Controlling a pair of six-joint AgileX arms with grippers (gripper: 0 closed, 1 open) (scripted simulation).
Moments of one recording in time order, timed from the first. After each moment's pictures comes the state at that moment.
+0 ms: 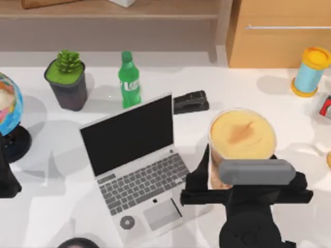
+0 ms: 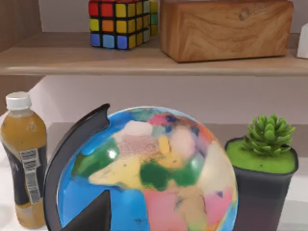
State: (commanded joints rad) left arm 0.00 0.00 0.00 0.00 0.00 0.00; right arm 1.20 1.67 0.41 0.96 1.20 0.29
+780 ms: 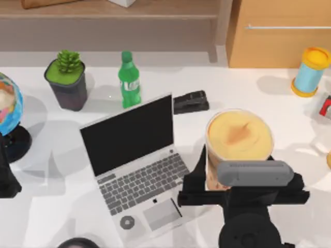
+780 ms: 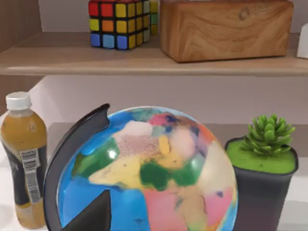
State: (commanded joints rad) left arm 0.00 0.00 0.00 0.00 0.00 0.00; right arm 1.20 1.69 0.41 1.00 1.19 0.29
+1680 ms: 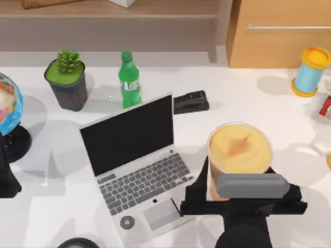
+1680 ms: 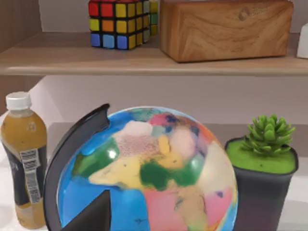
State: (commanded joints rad) left arm 0.00 0.00 0.00 0.00 0.00 0.00; right arm 1.20 1.84 0.38 1.13 1.22 0.30
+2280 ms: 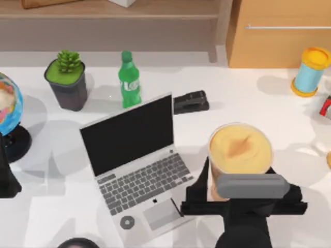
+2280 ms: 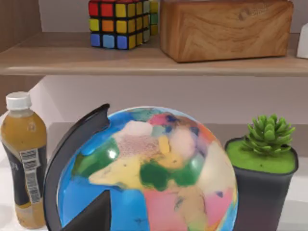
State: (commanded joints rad) left arm 0.00 0.00 0.00 0.00 0.00 0.00; right arm 1.20 1.84 0.38 1.13 1.22 0.30
